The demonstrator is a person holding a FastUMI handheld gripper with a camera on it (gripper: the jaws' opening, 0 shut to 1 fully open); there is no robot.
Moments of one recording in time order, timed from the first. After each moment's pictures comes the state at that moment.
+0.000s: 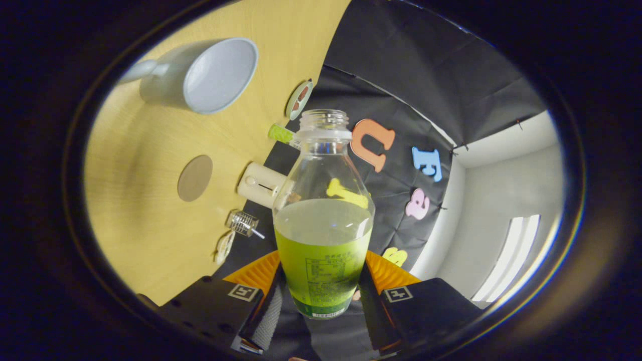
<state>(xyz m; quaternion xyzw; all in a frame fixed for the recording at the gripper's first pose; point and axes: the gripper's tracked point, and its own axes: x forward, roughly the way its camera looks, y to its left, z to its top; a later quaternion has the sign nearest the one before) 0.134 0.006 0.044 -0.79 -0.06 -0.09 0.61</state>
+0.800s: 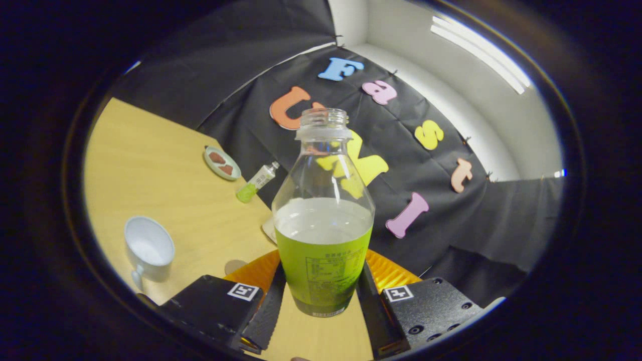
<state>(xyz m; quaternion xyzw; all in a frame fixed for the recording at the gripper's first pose) 0.132 -0.002 0.049 -0.30 0.03 0.01 0.95</state>
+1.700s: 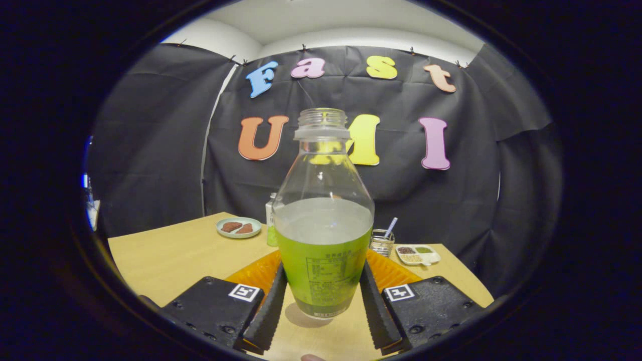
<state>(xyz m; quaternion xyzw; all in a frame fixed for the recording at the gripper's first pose) 0.227 0.010 0.021 -0.01 0.09 0.12 0.99</state>
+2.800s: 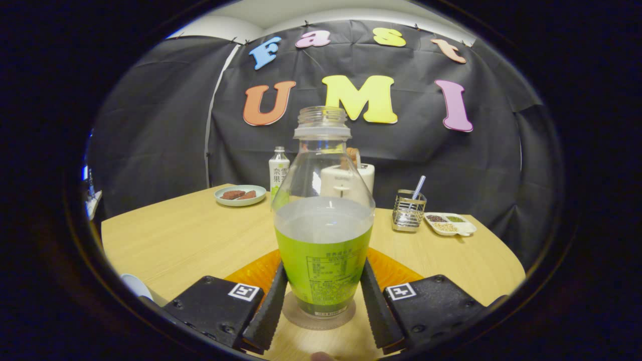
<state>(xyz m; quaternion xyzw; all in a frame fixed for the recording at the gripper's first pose) 0.286 0.038 -0.089 -0.01 0.16 0.15 0.98</state>
